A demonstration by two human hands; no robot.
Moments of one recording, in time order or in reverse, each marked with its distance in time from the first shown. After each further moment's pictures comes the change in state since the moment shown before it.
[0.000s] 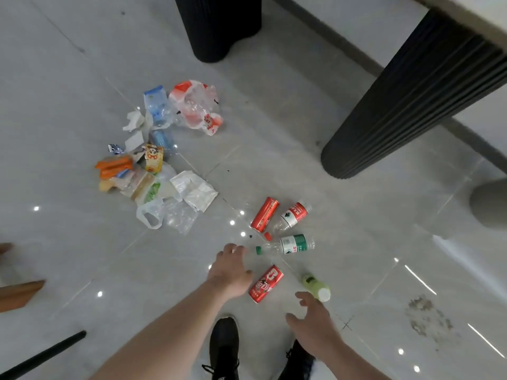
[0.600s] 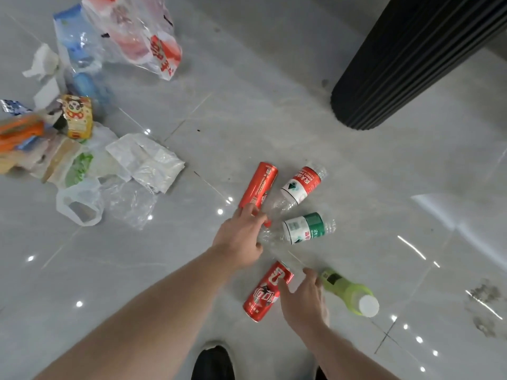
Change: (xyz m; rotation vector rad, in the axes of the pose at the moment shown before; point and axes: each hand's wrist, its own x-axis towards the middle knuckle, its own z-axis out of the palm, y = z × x) left_hand 0.218 -0.039 0.115 0.337 0.195 0.454; right_hand 0.218 0.037 0.127 0.125 0.284 0.177
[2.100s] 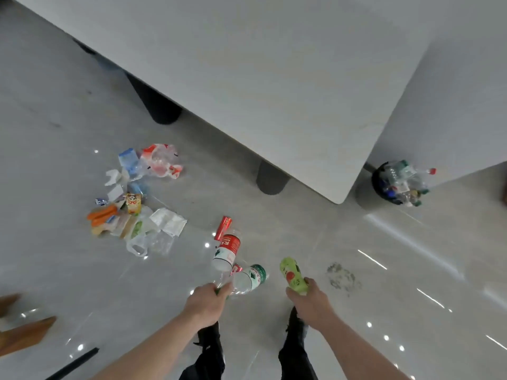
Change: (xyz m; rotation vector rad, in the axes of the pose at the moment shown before) left_hand -0.361 0.267 -0.377 -0.408 -0.269 -0.460; right_hand -0.420 0.002 -0.449 0.172 -0.119 -0.011
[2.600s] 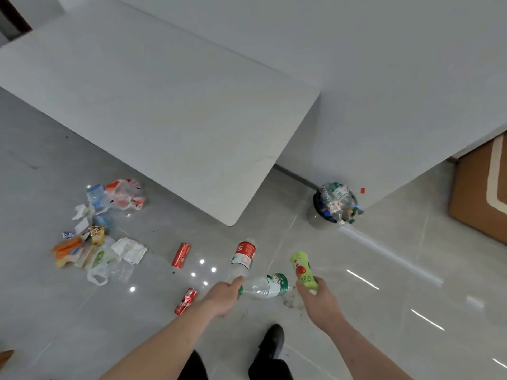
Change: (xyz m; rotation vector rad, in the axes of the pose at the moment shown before) left_hand -0.074 0.286 0.099 -0.271 -0.116 -0.066; right_hand -0.014 0.126 -0.265 0.232 0.171 -0.096
